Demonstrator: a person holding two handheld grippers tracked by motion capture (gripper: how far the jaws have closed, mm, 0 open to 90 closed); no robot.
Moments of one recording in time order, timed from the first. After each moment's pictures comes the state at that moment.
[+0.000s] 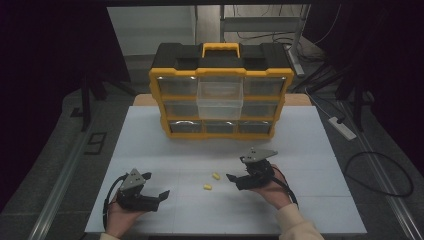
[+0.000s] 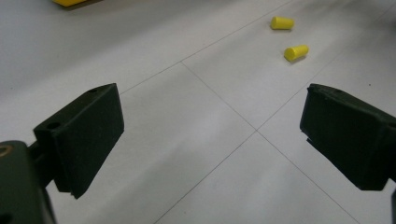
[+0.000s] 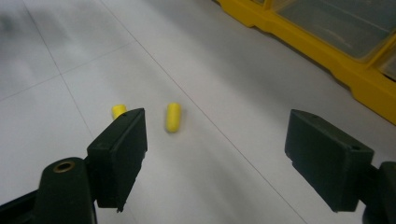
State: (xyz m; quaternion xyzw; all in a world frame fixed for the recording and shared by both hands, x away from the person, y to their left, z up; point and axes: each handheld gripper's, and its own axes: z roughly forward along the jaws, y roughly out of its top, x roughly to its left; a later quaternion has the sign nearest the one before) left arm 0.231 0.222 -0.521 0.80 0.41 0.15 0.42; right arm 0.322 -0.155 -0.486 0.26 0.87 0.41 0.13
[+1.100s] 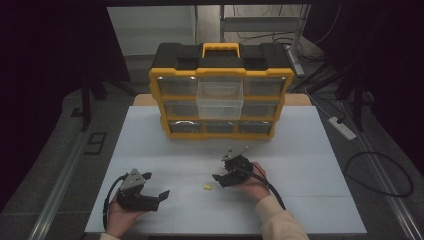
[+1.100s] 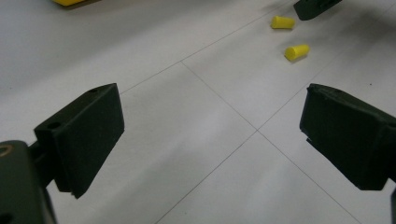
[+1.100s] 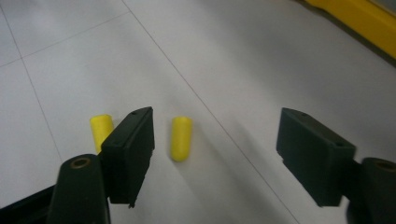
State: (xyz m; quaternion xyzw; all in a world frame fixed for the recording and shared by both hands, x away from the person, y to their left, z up) left arm 0.231 0.222 -0.521 0.80 0.41 0.15 0.42; right arm 0.343 -0.105 -0.516 0.25 0.90 0.35 0.11
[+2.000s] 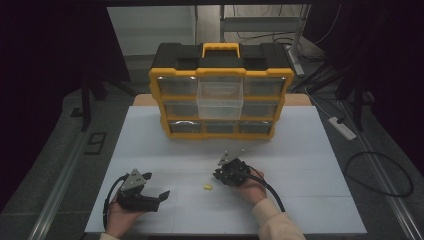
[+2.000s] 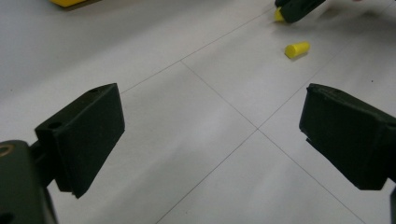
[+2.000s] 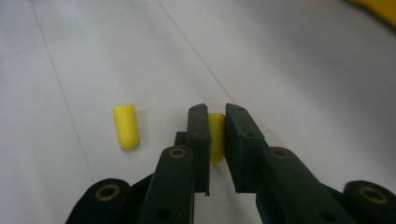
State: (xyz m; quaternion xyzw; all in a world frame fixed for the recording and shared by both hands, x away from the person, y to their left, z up) left arm 0.231 0.221 -0.521 0.80 0.40 0.15 0.41; right arm 0.337 -0.102 -0.520 0.22 0.91 0.35 0.09
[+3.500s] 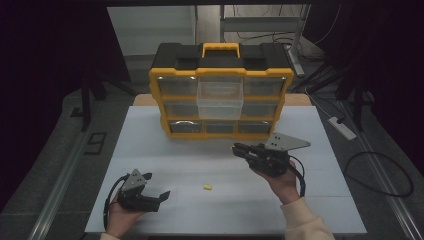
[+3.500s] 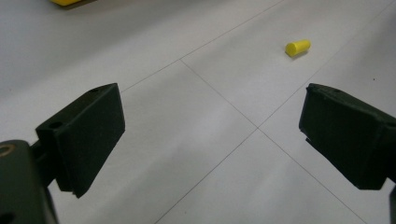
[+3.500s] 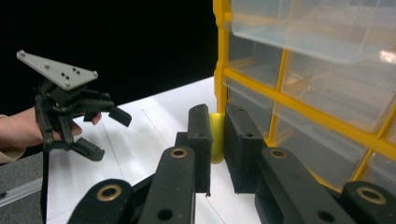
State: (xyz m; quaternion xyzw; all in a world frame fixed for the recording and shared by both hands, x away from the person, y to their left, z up) left arm 0.231 0.220 -0.522 0.80 0.40 0.15 0.41; right arm 0.307 -0.175 -0.400 0.21 0.77 0.59 0.13
